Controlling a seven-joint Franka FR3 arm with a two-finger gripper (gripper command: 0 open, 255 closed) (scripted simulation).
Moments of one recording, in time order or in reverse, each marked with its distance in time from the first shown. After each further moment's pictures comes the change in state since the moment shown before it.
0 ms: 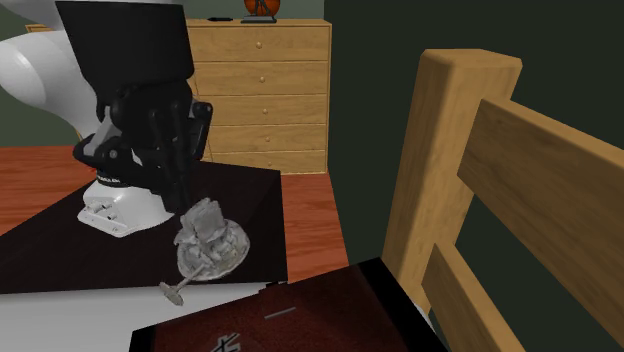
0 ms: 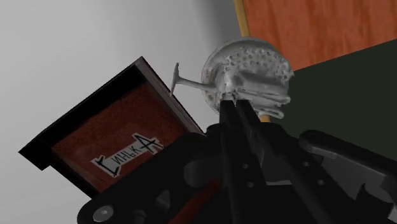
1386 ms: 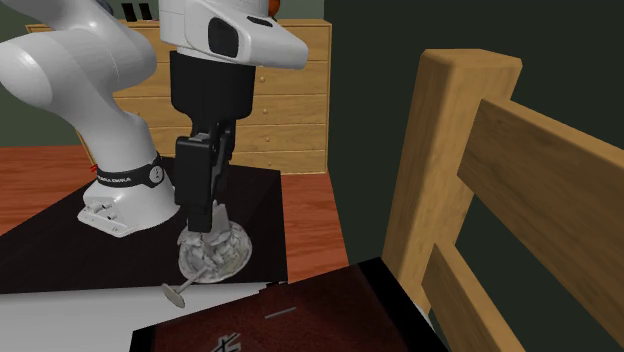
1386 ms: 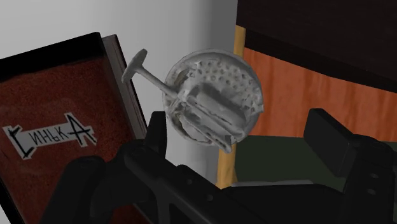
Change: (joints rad) arm 0.085 0.085 0.078 -0.041 -0.116 -0.003 -0.128
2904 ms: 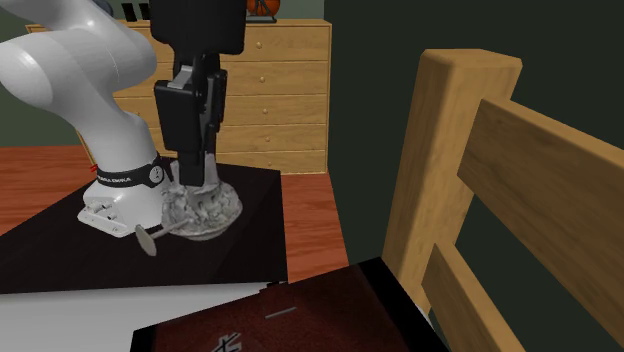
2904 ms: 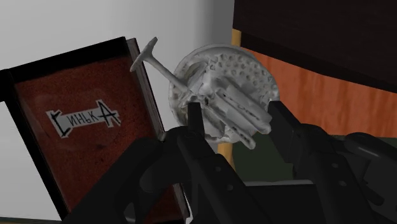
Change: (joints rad) arm 0.003 -0.073 0.028 0.095 0.022 -0.165 -0.027
